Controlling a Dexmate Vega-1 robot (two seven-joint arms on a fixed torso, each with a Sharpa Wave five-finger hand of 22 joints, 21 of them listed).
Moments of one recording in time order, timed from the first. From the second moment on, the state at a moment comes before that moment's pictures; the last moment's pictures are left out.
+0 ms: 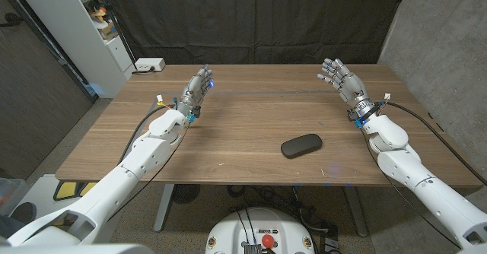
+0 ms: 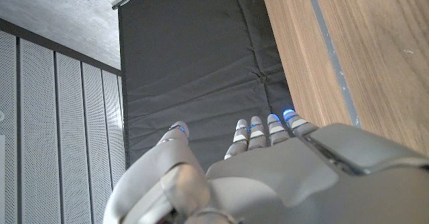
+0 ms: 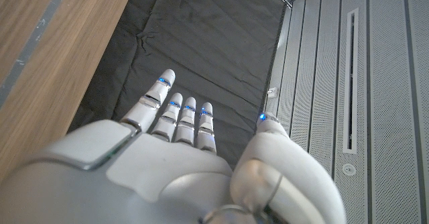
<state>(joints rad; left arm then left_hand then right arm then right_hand) 0.89 0.58 0.35 -1.56 -0.69 -0.12 0.05 0.33 0.07 0.30 0.04 0.19 0.02 0.12 0.20 0.17 -0.03 0.10 0.21 0.20 -0.07 0.11 0.19 0.18 -0.09 0.09 0.19 0.18 -0.96 -0.65 -0.27 -1.40 0.65 0.55 0.21 0.34 0.02 0.24 -0.01 0.21 0.24 -0.03 0.21 0.19 0.21 0.00 0.21 0.20 0.18 -0.03 0.22 0.24 0.44 -0.02 0.20 0.17</state>
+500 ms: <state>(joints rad) 0.85 0.57 0.37 -1.49 -0.69 -0.12 0.00 0.33 0.07 0.31 0.04 0.19 0.02 0.12 0.20 0.17 -0.03 0.10 0.21 0.20 -0.07 0.11 0.19 0.18 -0.10 0.10 0.19 0.18 -1.01 -0.67 -0.26 -1.45 0.59 0.60 0.18 0.34 0.02 0.23 -0.01 0.22 0.24 -0.04 0.21 0.19 0.21 0.00 0.21 0.20 0.18 -0.03 0.22 0.24 0.44 -0.02 0.20 0.17</state>
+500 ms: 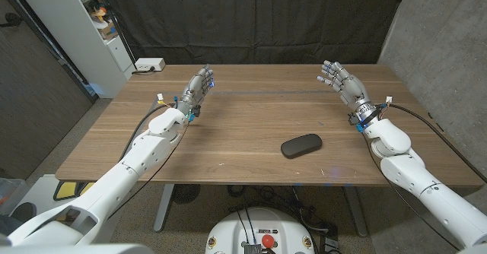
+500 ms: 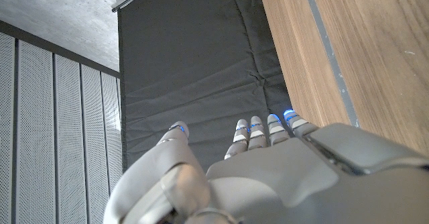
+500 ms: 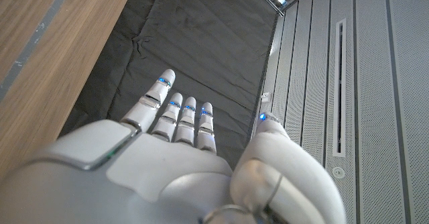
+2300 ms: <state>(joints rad) 0.84 0.58 0.37 -1.46 -0.71 -0.13 -0.05 0.33 0.07 0.31 0.03 0.19 0.03 0.12 0.19 0.17 -0.03 0.10 0.21 0.20 -0.06 0.10 0.19 0.18 -0.10 0.11 0.19 0.18 -1.16 -0.74 -0.24 -1.57 0.41 0.67 0.06 0.34 0.02 0.24 -0.03 0.22 0.24 -0.03 0.21 0.19 0.22 0.00 0.20 0.20 0.18 -0.03 0.22 0.23 0.43 -0.02 0.20 0.17</state>
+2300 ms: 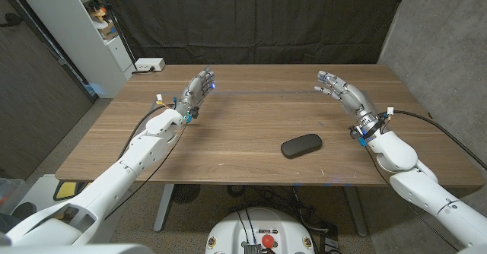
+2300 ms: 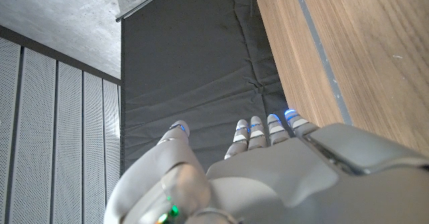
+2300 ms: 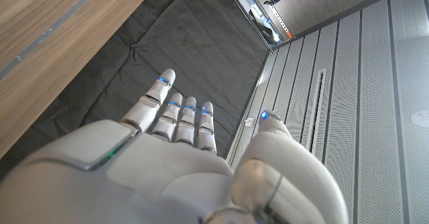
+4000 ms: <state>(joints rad) 0.78 0.55 0.40 -1.41 -0.69 -0.12 -0.07 0.33 0.07 0.31 0.02 0.19 0.03 0.12 0.19 0.17 -0.03 0.11 0.21 0.20 -0.06 0.11 0.19 0.18 -0.10 0.11 0.19 0.18 -1.21 -0.75 -0.19 -1.59 0.21 0.78 -0.01 0.37 0.05 0.26 -0.05 0.23 0.24 -0.04 0.20 0.19 0.22 -0.01 0.20 0.20 0.19 -0.04 0.22 0.22 0.45 -0.02 0.20 0.17</state>
